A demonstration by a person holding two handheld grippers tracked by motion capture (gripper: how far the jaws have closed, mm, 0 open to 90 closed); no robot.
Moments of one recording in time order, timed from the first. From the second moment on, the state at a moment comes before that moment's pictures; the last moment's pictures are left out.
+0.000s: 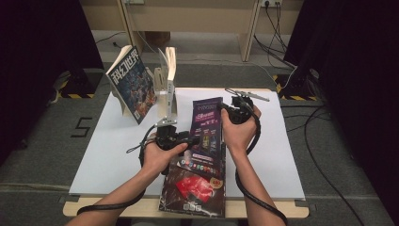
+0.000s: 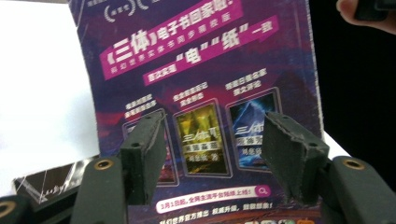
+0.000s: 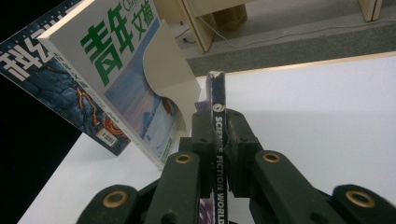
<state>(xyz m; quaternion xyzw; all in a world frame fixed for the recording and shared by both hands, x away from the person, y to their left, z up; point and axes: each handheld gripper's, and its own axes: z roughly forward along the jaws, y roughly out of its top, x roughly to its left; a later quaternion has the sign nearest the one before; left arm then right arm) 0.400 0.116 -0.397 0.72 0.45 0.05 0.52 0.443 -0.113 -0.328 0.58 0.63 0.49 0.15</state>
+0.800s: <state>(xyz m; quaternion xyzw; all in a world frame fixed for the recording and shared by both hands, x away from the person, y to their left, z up) 0.402 0.094 -0.372 0.72 0.43 0.06 0.54 0.440 -0.087 -0.310 0.57 0.62 0.51 0.18</state>
